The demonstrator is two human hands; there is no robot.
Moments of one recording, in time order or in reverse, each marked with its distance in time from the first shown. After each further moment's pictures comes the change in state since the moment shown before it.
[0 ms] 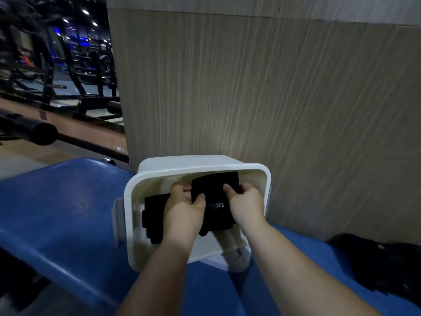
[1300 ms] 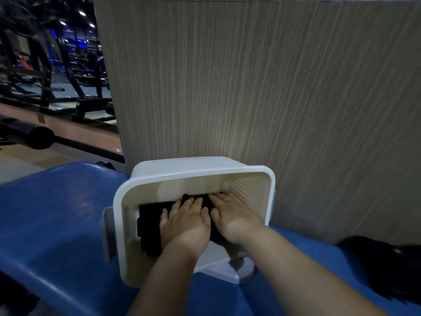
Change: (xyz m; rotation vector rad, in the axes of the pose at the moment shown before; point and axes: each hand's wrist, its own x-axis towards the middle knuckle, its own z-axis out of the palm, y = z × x) left_hand 0.014 -0.022 0.017 0.920 -0.248 0.104; right_hand 0.022 0.020 0.013 -0.962 -0.541 -0.402
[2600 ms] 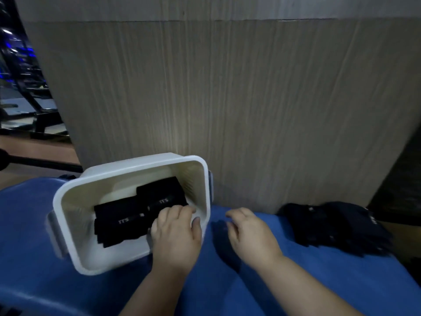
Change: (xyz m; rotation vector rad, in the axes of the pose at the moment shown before) left_hand -0.081 0.058 0.037 -0.060 0.364 0.333; right_hand -0.161 0.075 0.002 0.158 0.439 0.176
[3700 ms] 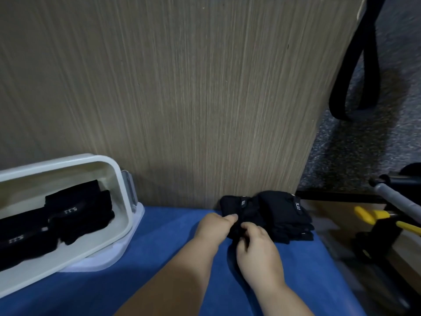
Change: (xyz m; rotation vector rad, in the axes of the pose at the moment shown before) left_hand 0.011 0.201 0.132 -0.693 -0.773 -0.489; right_hand -0.075 0.136 -0.050 0.129 0.190 0.510
